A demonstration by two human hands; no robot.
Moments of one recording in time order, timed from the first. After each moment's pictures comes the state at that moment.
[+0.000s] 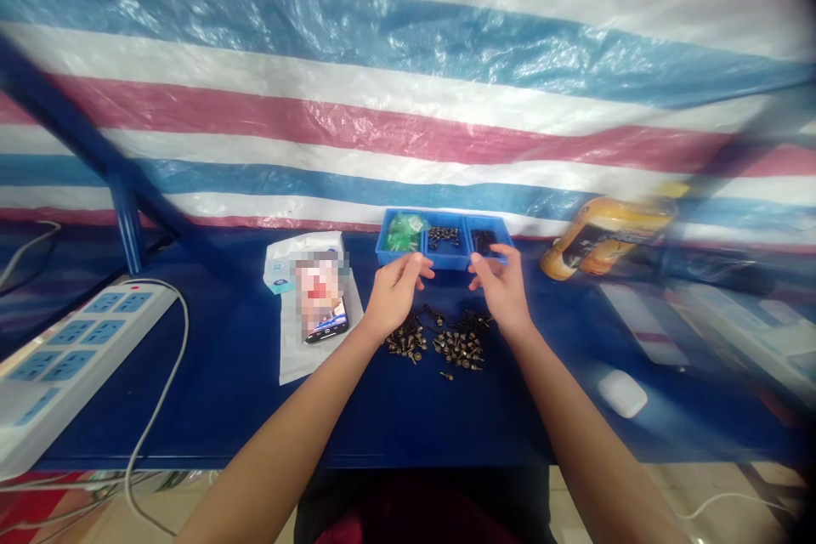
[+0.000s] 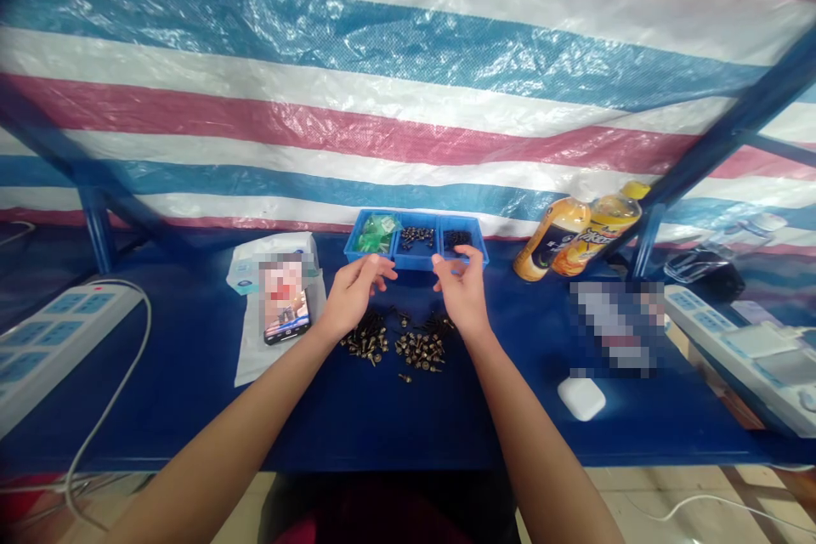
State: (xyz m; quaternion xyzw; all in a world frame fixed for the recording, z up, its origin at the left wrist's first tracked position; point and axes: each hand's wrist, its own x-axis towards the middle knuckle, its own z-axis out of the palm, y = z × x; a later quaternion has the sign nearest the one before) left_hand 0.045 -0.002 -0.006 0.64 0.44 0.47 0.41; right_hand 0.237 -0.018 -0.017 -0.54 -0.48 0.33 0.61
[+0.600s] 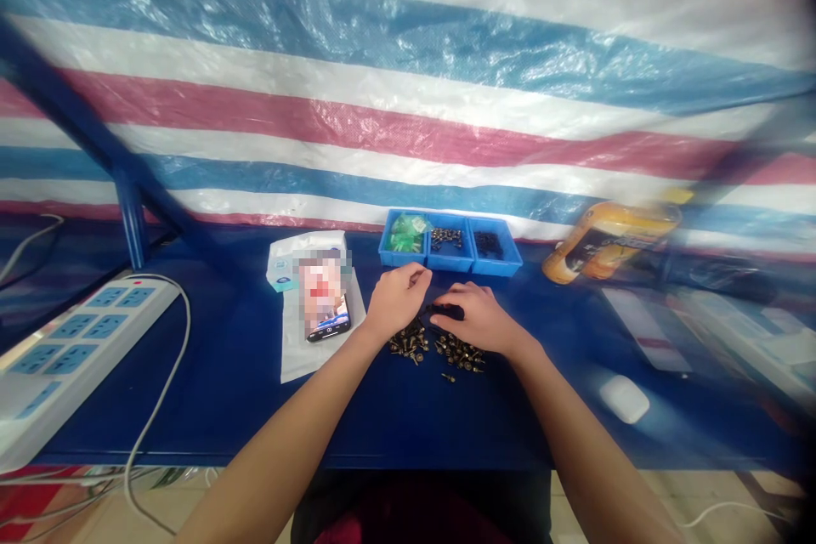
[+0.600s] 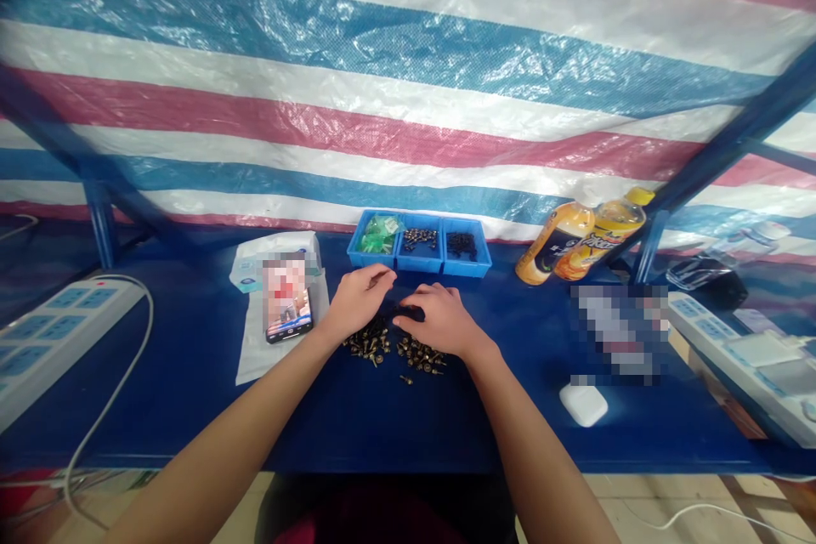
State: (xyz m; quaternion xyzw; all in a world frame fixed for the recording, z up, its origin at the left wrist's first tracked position) left_hand 0.039 0.000 -0.010 0.73 0.51 0.36 0.28; right_hand 0.228 -0.039 -0.009 -0.52 -0.83 0.15 0.16
